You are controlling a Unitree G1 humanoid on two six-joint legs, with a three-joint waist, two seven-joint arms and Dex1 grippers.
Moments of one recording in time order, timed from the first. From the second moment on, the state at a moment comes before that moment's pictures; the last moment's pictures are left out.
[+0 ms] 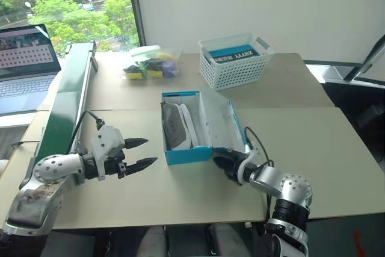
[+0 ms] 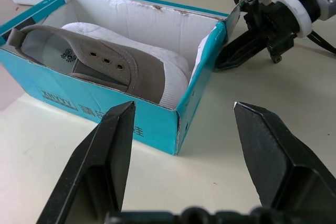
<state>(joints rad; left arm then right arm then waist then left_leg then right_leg) 0.01 0.80 0.18 -0.44 -0.50 0.46 -0.92 -0.38 0.13 -0.71 0.07 0.88 1.28 -0.19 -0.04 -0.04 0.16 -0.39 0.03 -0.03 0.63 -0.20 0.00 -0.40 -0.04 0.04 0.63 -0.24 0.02</state>
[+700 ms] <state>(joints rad) -0.02 0.81 0.18 -0.44 -0.49 0.47 -0.92 -0.37 0.13 -0.62 -0.03 1.17 0.79 -0.07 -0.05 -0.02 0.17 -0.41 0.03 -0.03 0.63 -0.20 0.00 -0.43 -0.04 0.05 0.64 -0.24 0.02</state>
